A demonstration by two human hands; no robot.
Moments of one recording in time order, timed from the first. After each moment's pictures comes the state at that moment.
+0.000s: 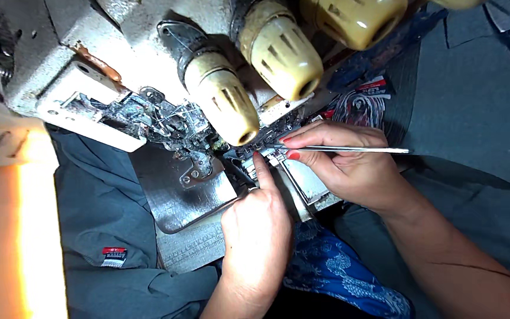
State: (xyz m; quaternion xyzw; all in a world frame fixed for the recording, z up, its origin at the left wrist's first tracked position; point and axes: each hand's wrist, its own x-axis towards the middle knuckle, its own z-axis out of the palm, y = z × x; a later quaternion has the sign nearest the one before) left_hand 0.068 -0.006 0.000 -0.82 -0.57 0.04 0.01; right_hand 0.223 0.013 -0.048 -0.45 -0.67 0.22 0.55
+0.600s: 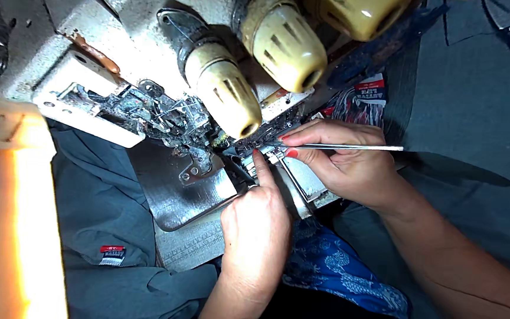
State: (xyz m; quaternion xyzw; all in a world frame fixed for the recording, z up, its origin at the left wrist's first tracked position) left_hand 0.064 -0.006 -0.004 -0.83 -0.56 0.02 0.01; right_hand 0.221 0.013 -0.049 -0.45 -0.67 0.21 0.55
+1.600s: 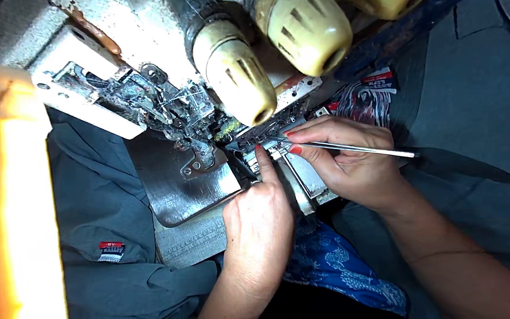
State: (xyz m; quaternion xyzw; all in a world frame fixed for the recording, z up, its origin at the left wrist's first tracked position) left_hand 0.064 -0.006 -0.003 -0.82 -0.57 0.03 0.00; right_hand 0.217 0.011 -0.052 -0.45 -0.68 0.16 0.56
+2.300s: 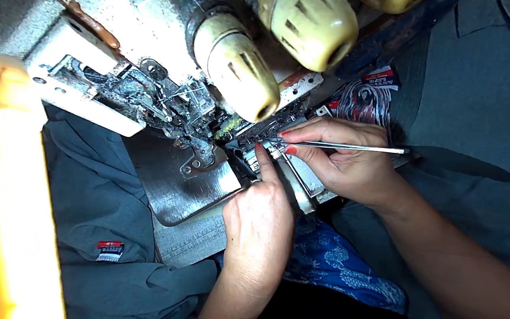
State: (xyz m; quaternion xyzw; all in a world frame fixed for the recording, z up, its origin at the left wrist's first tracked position) left_hand 0.063 -0.006 -0.004 -0.82 -0.57 0.02 0.00; right_hand 0.215 0.013 -0.053 -0.46 -0.69 0.16 0.54
